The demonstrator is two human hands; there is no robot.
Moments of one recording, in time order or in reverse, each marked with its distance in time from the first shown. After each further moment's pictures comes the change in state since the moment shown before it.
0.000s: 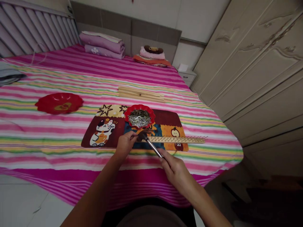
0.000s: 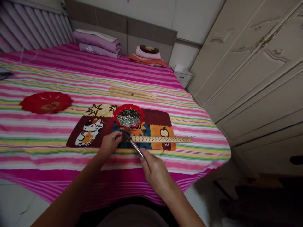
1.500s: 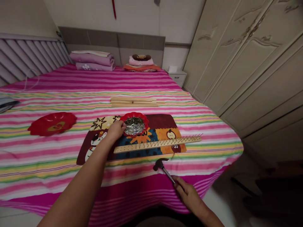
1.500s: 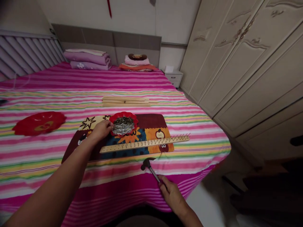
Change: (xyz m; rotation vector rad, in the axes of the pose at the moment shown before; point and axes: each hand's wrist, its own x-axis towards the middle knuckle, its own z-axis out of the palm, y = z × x) left_hand 0.104 0.031 -0.039 0.603 -0.087 0.124; right_hand -0.086 0.119 0.044 0.207 0.034 0.301
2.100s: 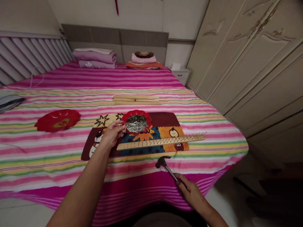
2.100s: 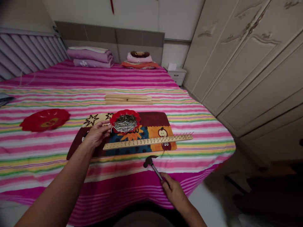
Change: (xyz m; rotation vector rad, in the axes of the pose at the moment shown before) left_hand -0.040 -0.004 -0.003 -1.374 0.034 -0.412; right_hand 0.000 -0.002 0.000 0.015 -0.003 0.036
